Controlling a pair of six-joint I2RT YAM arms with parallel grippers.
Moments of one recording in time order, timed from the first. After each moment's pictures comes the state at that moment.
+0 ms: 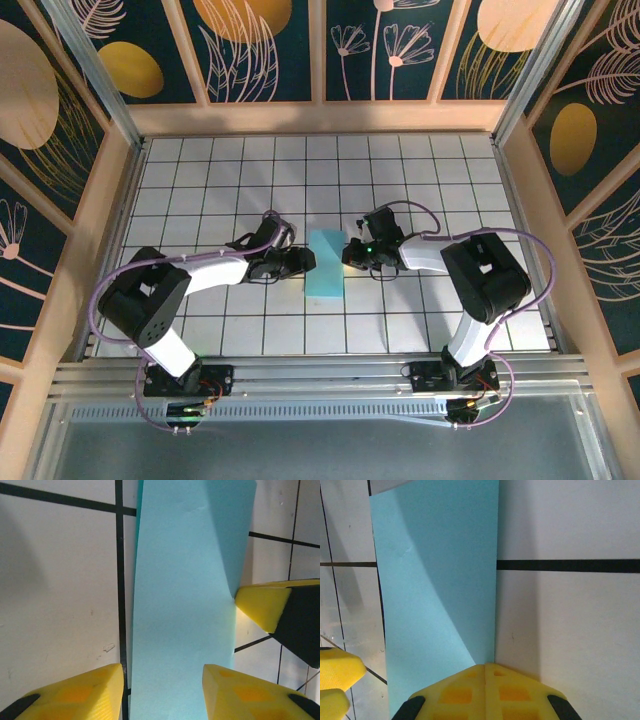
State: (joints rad) left arm -0.64 1.65 0.78 -0.04 0.30 -0.86; right arm 0.54 1.74 0.79 0.00 -0.40 0.68
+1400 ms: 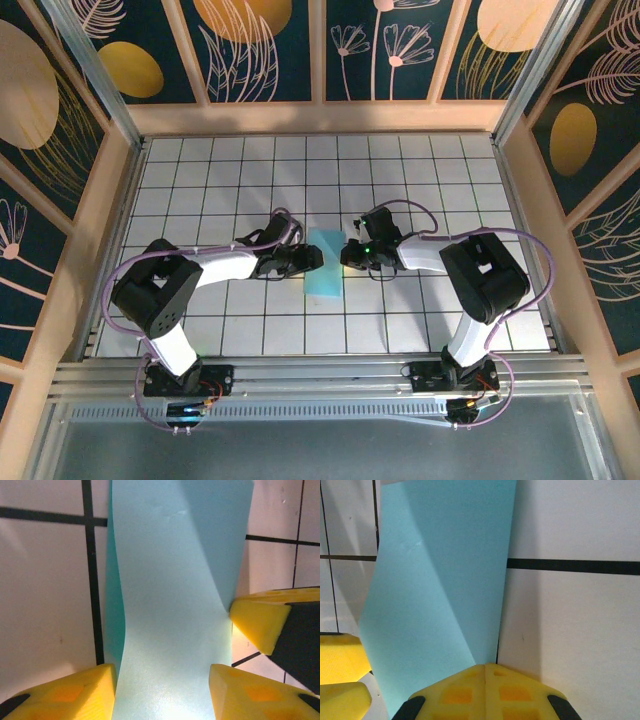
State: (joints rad) left arm -0.67 1.73 0.85 -0.05 0.28 -0.84; right arm 0.55 1.74 0.80 -0.01 -0.39 0.65
